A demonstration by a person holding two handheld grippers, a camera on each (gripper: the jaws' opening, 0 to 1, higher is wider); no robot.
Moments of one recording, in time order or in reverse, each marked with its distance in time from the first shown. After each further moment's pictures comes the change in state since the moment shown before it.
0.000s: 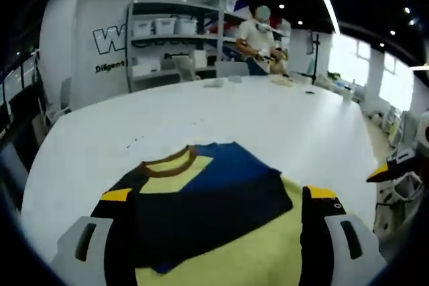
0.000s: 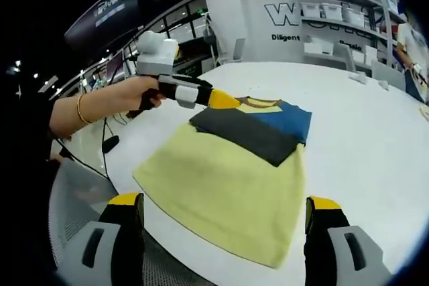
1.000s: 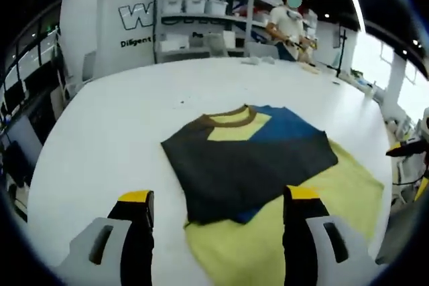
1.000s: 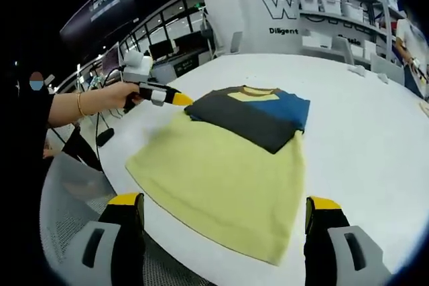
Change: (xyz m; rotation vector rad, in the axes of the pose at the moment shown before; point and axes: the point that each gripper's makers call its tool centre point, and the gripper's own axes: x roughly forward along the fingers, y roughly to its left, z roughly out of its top) left arm -0.028 0.106 -0.080 -0.100 0.120 0.103; right arm 0.008 -0.010 -0.023 0.011 0.040 -0.019
